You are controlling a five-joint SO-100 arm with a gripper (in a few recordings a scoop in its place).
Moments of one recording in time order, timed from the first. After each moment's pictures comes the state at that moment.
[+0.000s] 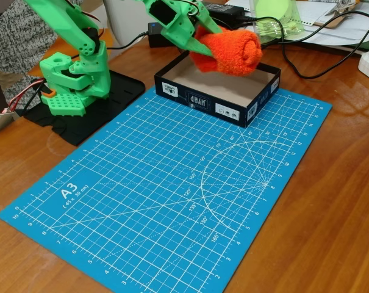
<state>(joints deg) -37.8 130.4 141.3 32.2 -27.3</state>
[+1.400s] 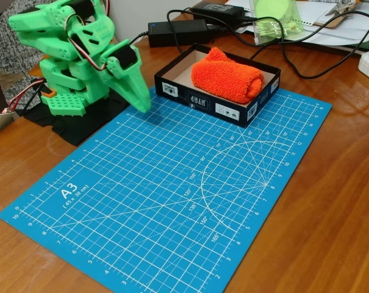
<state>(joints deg) 1.3 191.2 174.1 65.3 3.7</state>
